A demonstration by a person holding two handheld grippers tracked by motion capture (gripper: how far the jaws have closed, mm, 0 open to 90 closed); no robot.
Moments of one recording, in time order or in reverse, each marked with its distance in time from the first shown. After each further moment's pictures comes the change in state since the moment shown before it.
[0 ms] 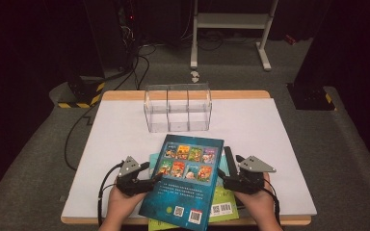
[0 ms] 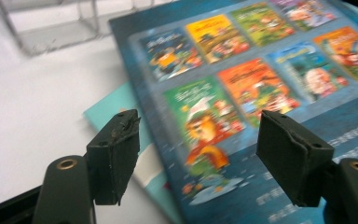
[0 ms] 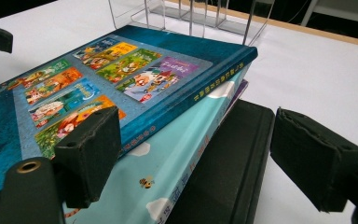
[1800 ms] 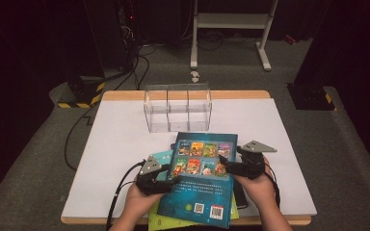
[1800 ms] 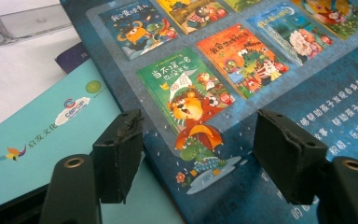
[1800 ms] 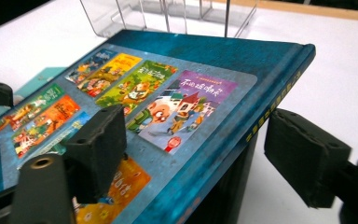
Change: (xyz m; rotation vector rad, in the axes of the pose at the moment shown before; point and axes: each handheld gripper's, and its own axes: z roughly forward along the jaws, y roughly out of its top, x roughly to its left) left arm -0.038 -0.011 0.036 0.066 -0.102 0.015; right arm -0.033 0.023 0.023 0.081 0.018 0.100
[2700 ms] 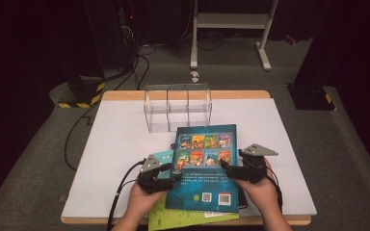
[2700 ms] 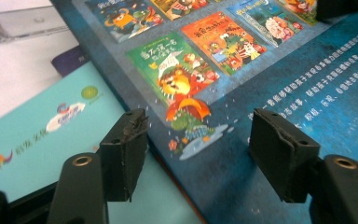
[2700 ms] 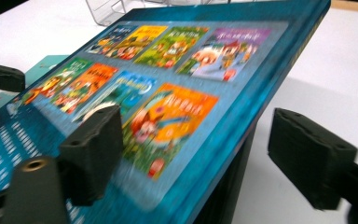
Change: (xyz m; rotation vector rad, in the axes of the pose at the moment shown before) left arm 0.000 0.000 0.004 -0.035 -0.010 -0.064; right arm 0.006 -0.008 -0.011 0.016 0.002 0.002
